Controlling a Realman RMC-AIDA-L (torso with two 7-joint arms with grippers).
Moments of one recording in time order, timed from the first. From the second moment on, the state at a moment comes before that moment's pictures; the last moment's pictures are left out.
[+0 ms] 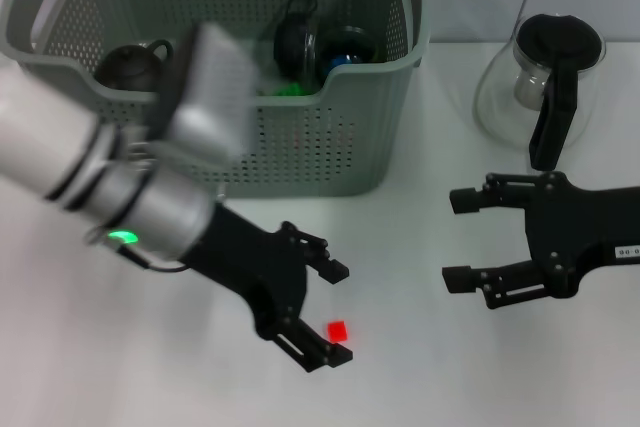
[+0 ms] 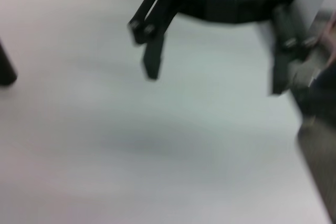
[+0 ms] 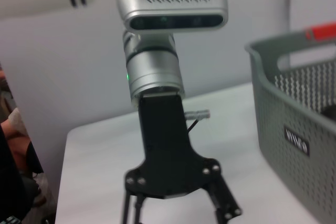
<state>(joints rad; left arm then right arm) -0.61 -2.17 1.15 1.11 2.27 1.71 -1.69 0.42 2.09 -0.97 -1.09 -1.92 -1.75 1.60</state>
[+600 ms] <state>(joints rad) -0.68 -2.17 1.64 1.17 2.47 1.41 -2.16 0.42 2.08 -0.91 -1.05 -2.03 -1.75 1.59</state>
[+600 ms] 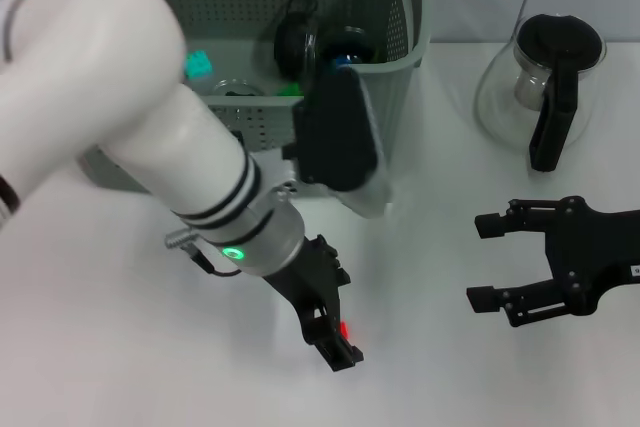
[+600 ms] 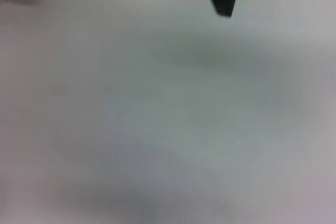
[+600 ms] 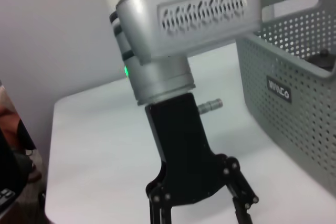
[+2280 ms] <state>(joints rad) -0.67 -2.18 1.93 1.20 2.63 1.29 -2.44 0.46 2.07 -0.87 -1.00 -2.04 -1.71 1.58</state>
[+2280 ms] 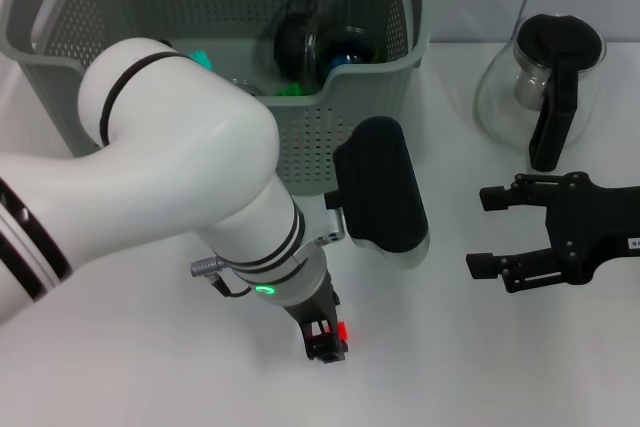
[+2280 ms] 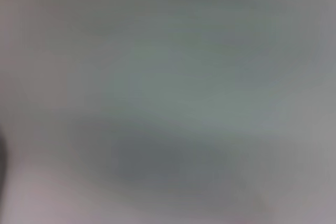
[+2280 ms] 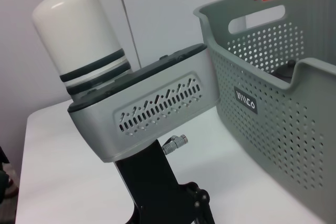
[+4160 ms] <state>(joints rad) -0.67 -2.18 1.91 1.23 2.61 1.29 -2.46 0.46 2.07 -0.87 -0.99 -2.04 -1.70 1.56</state>
